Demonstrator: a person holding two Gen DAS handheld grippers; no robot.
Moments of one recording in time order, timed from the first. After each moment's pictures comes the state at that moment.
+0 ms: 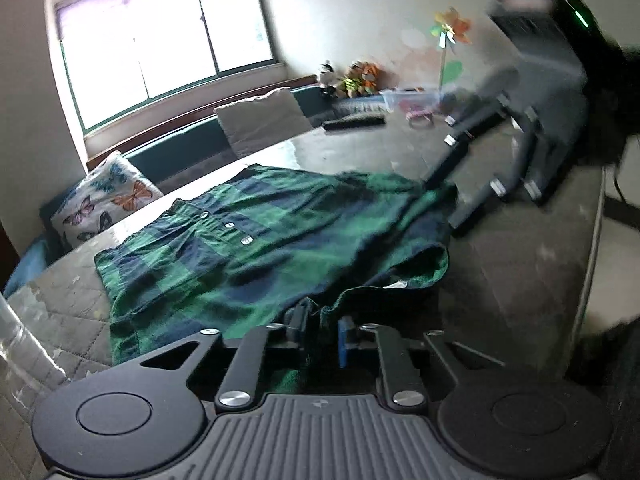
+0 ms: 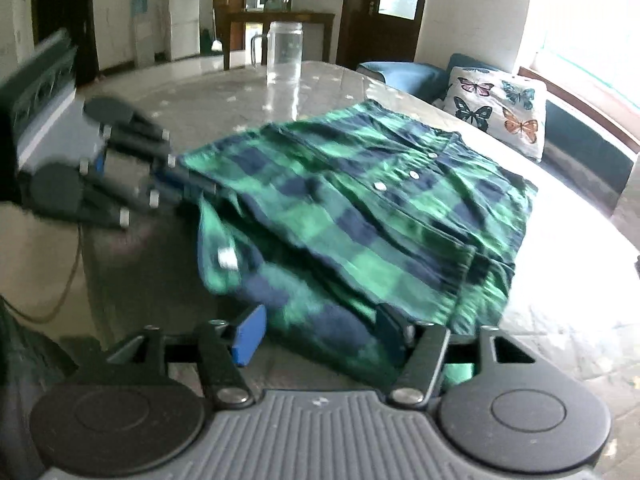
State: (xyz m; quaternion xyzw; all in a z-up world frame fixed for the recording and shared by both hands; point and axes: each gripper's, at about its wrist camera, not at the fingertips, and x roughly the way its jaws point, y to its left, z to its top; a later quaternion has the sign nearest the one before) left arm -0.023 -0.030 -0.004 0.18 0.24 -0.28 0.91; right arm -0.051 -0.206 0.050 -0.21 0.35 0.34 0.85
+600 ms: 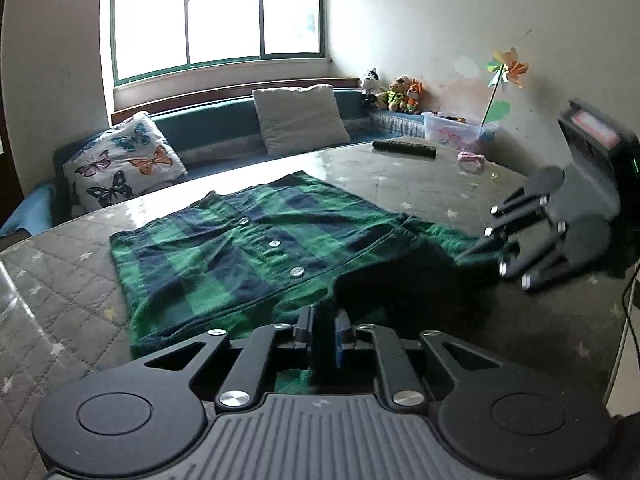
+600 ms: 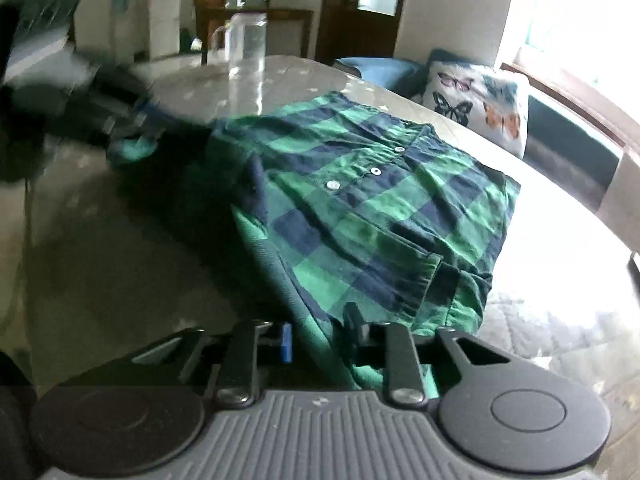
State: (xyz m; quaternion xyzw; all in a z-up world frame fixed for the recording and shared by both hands) left arm 0.033 -0.005 0.022 0.09 0.27 -0.25 0.92; right arm 0.007 -0.211 0.035 -0.17 0.36 0.32 0.86
